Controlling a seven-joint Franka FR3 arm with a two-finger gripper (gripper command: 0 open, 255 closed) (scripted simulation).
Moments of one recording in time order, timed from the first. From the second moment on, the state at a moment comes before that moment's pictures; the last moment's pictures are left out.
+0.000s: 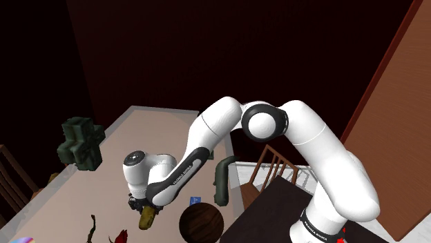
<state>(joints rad) 0.34 0.90 0.33 -1.60 -0.55 2.38 1.76</state>
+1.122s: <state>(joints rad) 0.32 0.80 0.37 -1.64 -0.52 2.32 1.73</state>
